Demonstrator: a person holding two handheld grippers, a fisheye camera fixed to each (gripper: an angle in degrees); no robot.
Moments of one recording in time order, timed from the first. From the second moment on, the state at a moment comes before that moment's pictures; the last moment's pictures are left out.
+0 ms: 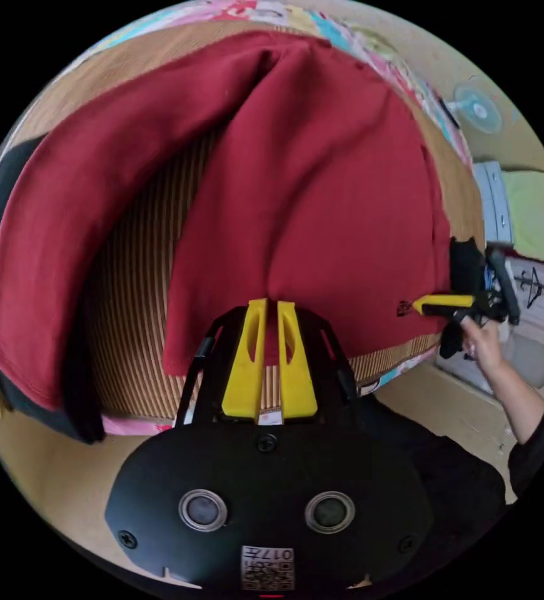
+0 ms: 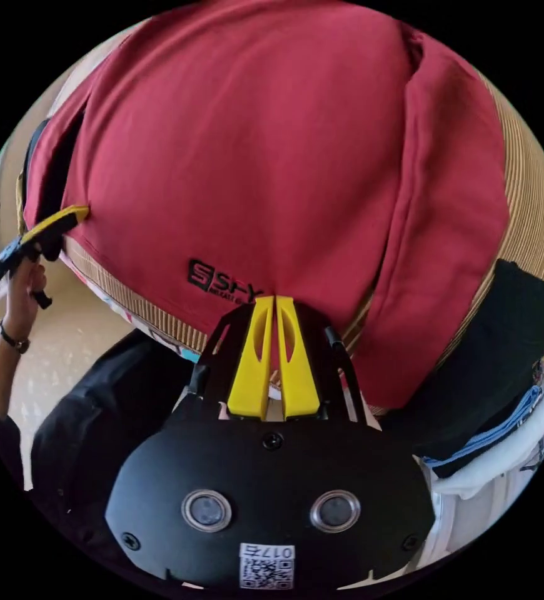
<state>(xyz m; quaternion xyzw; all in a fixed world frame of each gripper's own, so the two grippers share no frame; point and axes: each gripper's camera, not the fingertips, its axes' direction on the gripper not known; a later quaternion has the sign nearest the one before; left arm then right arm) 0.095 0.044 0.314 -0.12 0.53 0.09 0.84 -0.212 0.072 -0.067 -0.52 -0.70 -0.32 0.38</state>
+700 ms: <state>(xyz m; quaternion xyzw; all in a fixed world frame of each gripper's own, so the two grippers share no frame) -0.183 0.097 0.506 -0.25 0.68 -0.59 0.37 0.004 0.073 0.068 -0.72 -0.63 -0.14 0.26</state>
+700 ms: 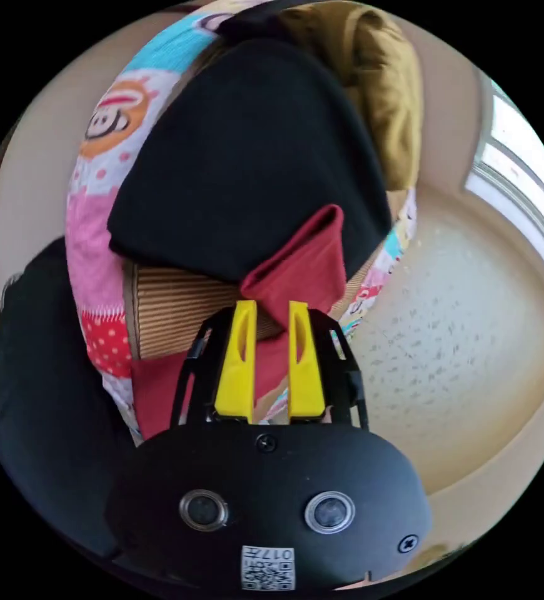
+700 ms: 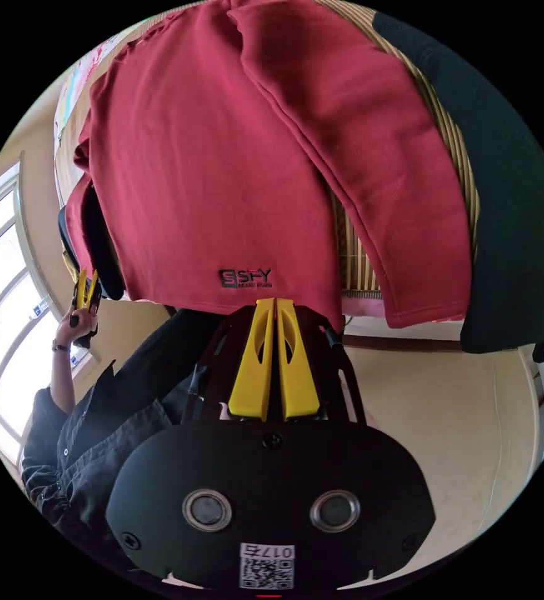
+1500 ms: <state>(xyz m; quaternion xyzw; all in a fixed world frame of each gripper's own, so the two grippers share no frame) -0.075 -0.140 0.035 0.17 0.80 0.15 0.55 0.212 0.101 0.193 -0.76 -0.53 0.34 0.15</state>
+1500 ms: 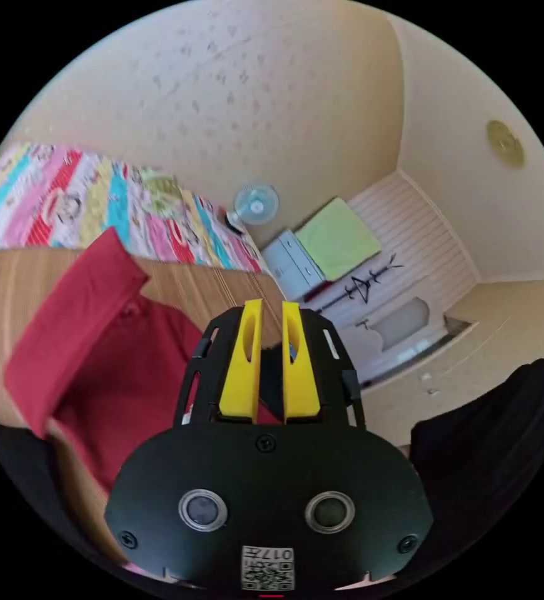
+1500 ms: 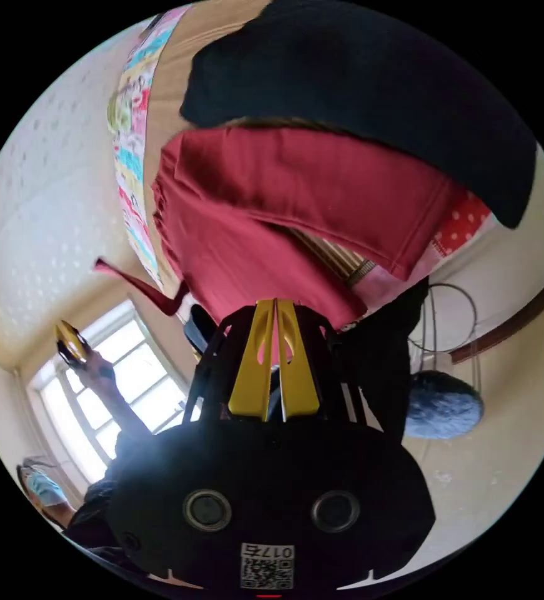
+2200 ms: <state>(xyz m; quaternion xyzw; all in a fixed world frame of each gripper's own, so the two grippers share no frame) 0.029 -0.050 0.114 -0.08 0.66 0.19 0.72 0.295 -0.080 0.303 -0.66 -0.62 0.25 0.32</state>
